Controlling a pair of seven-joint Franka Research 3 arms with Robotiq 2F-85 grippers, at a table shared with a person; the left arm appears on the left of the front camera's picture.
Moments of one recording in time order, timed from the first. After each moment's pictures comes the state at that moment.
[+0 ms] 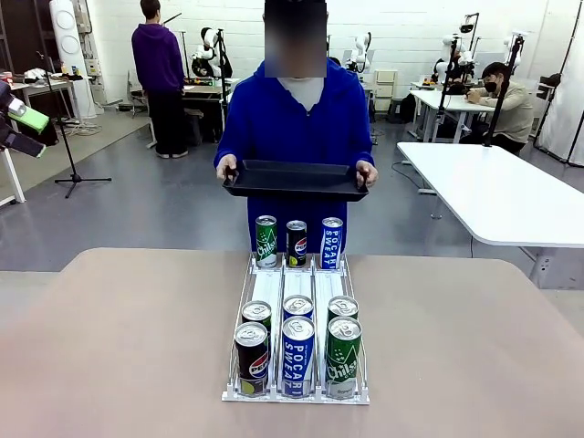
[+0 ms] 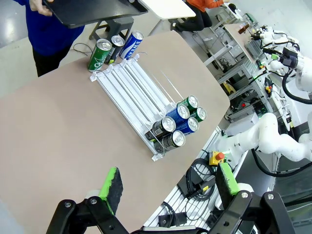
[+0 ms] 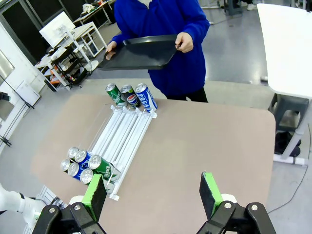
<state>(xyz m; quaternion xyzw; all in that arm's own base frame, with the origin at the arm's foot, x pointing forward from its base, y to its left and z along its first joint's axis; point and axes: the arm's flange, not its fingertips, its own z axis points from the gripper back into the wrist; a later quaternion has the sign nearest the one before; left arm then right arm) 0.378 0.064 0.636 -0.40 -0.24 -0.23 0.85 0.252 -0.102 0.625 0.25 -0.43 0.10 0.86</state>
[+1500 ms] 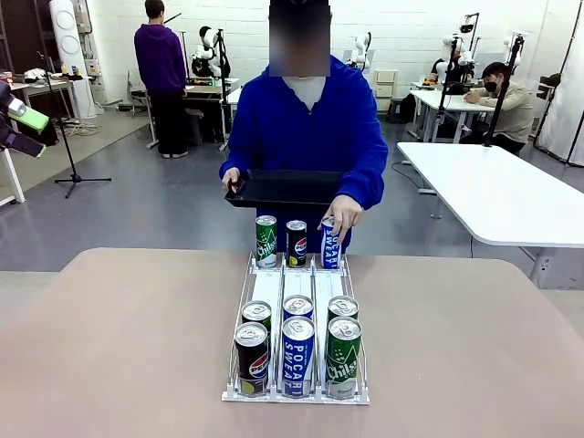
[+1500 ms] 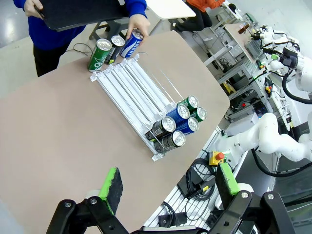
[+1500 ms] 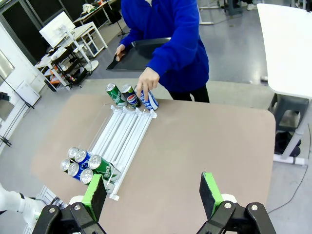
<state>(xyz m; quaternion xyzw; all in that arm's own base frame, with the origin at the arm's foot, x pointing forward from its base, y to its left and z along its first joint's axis) 0.378 0.064 0.636 -0.40 -0.24 -0.23 0.85 0.252 -0.102 0.625 0.25 -0.43 0.10 0.86</state>
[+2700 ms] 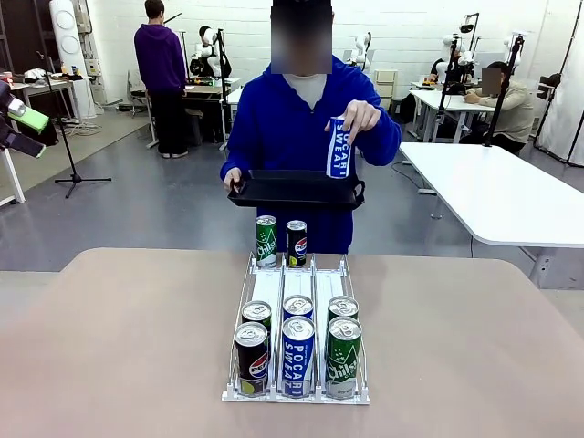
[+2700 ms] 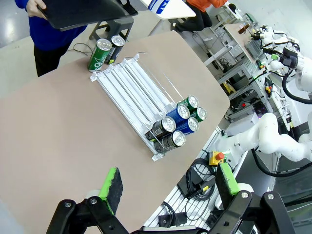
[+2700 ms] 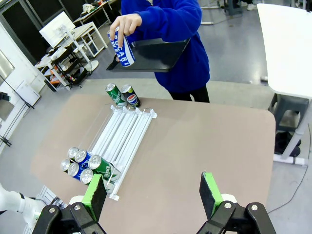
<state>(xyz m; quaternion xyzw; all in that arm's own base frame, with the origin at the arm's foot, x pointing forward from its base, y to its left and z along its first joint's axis) 0.378 0.064 0.636 -0.40 -0.24 -0.23 0.85 0.252 -0.102 0.625 0.25 -0.43 0.10 0.86</state>
